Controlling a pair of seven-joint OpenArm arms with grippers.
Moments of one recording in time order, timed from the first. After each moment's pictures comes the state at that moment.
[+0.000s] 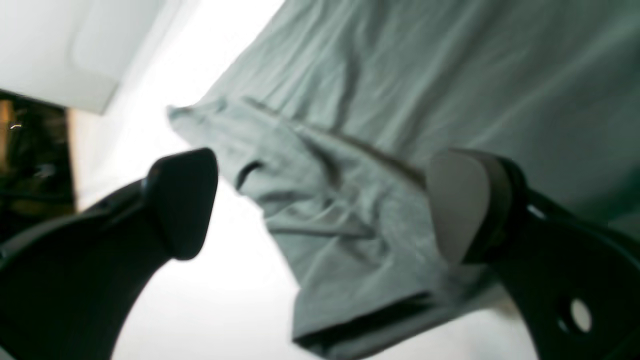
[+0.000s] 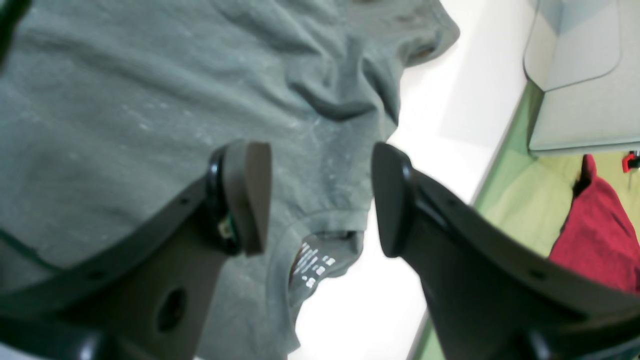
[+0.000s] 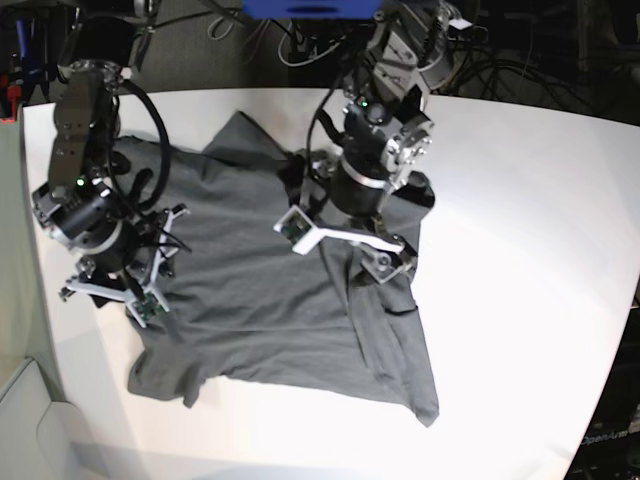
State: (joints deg) left arm 7.5 3.0 23.0 110.4 33.4 -23.7 39.4; right arm 3.2 8.5 9.1 114.2 -0.8 40.1 -63.4
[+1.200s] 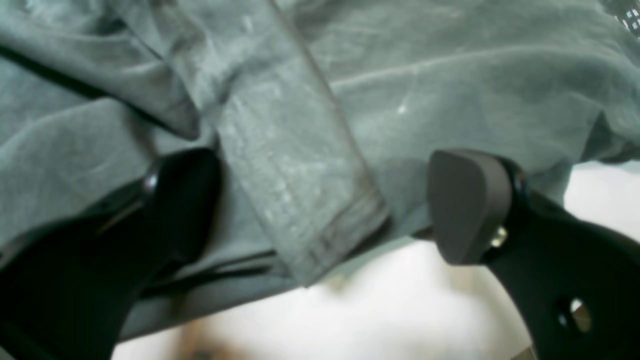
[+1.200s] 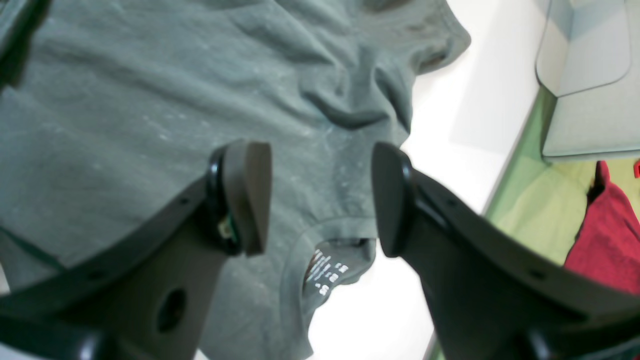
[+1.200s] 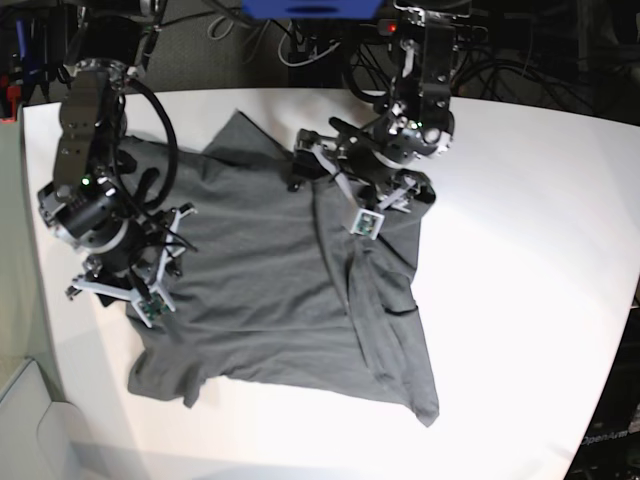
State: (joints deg) left arm 9.7 8.0 3.2 90.8 -5.8 -22.9 38.9; right arm 3.2 7.1 8.9 114.1 -0.7 40.1 -63.4
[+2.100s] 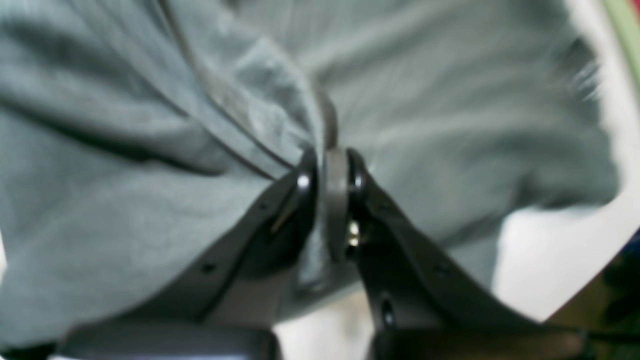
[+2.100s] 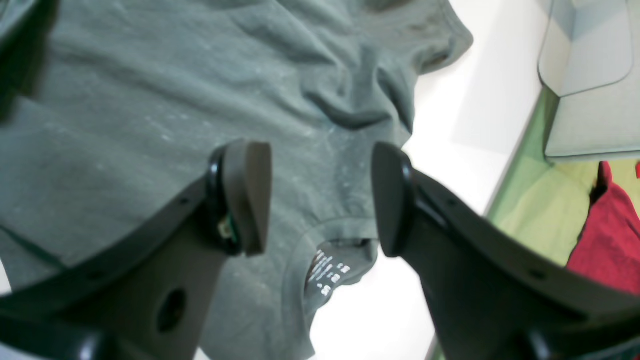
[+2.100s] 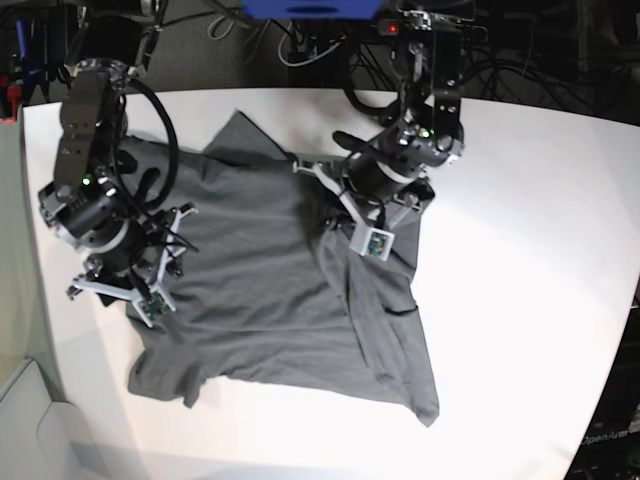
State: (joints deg) left arm 8.6 7.9 2.8 96.8 -12.5 -22.7 39.6; right arm 3.2 7.0 8.9 114.0 -0.7 40.1 -63.4
